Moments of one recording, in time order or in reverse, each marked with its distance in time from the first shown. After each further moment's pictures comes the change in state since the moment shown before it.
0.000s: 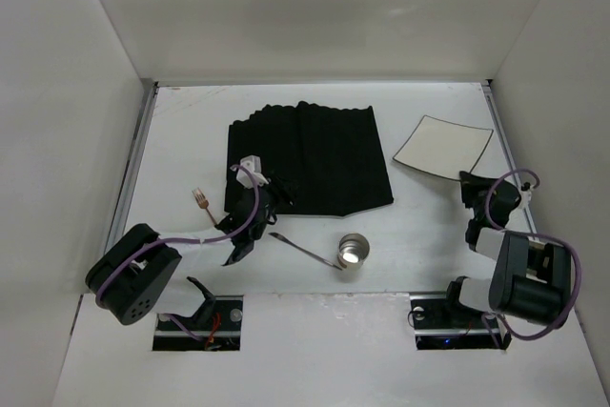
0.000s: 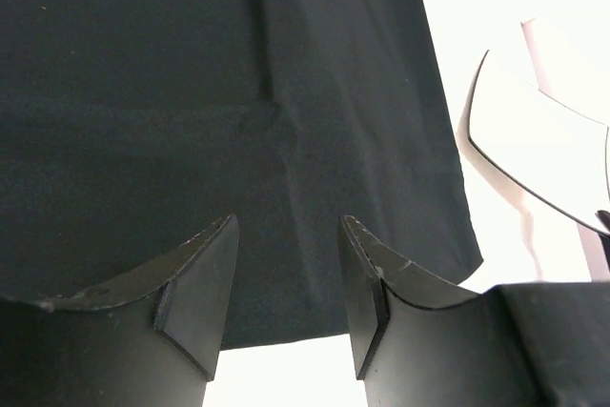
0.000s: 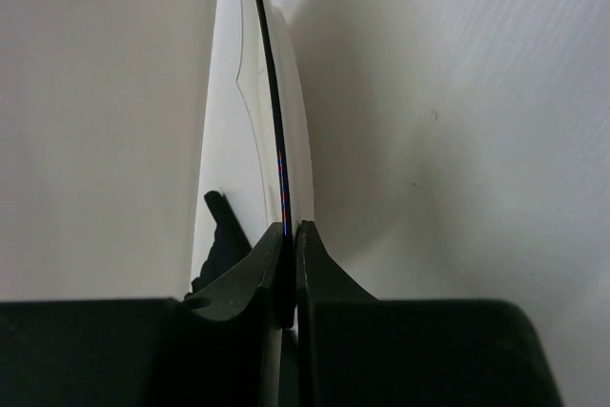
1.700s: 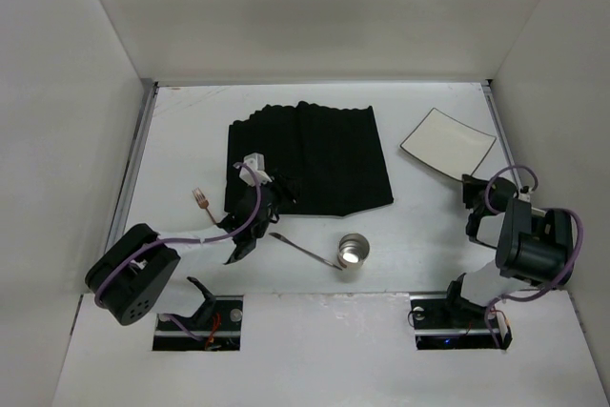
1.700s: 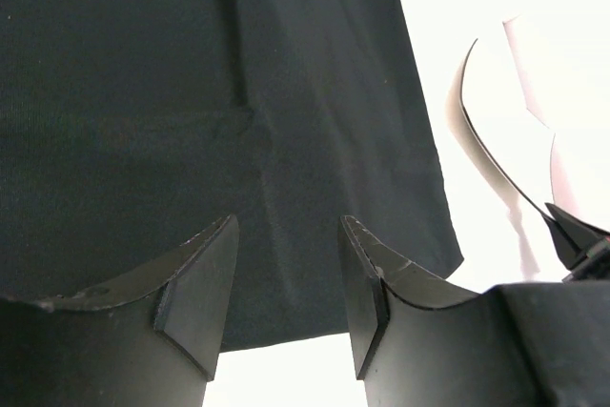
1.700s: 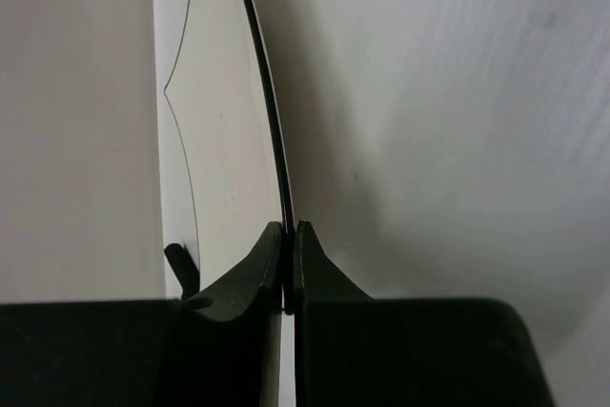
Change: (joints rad) left arm -0.018 -0.005 0.030 -0.015 0.002 -0.001; right arm -0.032 0.248 0.068 0.056 0.060 0.010
